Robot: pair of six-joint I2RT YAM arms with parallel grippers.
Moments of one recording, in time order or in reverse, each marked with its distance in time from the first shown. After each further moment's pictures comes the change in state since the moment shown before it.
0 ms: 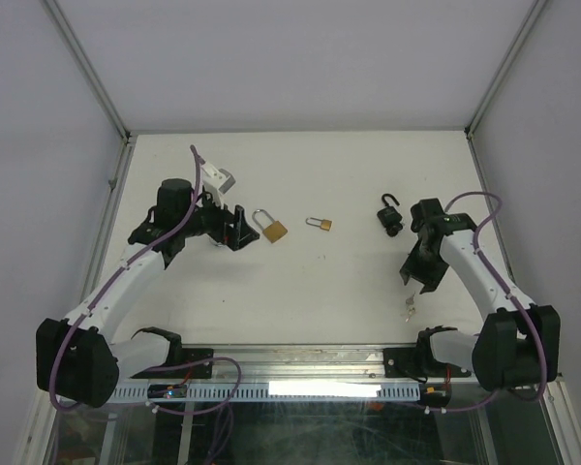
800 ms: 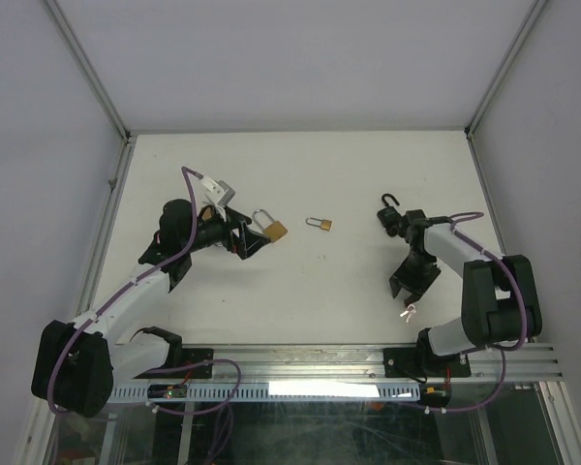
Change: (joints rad) left arm -0.076 -0.067 -0.288 0.556 0.070 -0.186; right arm -0.003 0.241 -0.099 0.122 -0.063 0.158
